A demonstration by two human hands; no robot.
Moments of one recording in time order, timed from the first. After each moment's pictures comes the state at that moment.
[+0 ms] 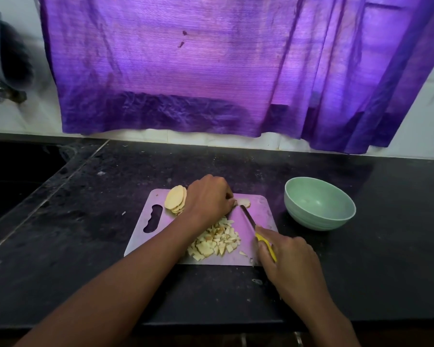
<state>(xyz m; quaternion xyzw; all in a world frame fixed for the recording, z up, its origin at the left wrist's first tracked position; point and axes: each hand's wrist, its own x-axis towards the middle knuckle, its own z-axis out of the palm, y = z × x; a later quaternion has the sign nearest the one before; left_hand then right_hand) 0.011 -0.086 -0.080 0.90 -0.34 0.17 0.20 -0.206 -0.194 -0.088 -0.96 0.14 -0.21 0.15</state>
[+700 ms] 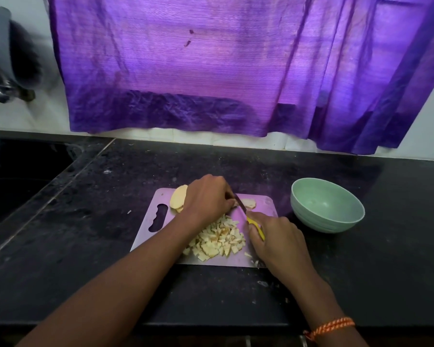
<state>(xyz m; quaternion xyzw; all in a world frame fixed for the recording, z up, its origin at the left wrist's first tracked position) 0.020 -0.075 -0.080 0.90 -0.34 0.16 0.21 -0.161 -0.191 -0.075 -0.97 0.11 -0.18 0.10</state>
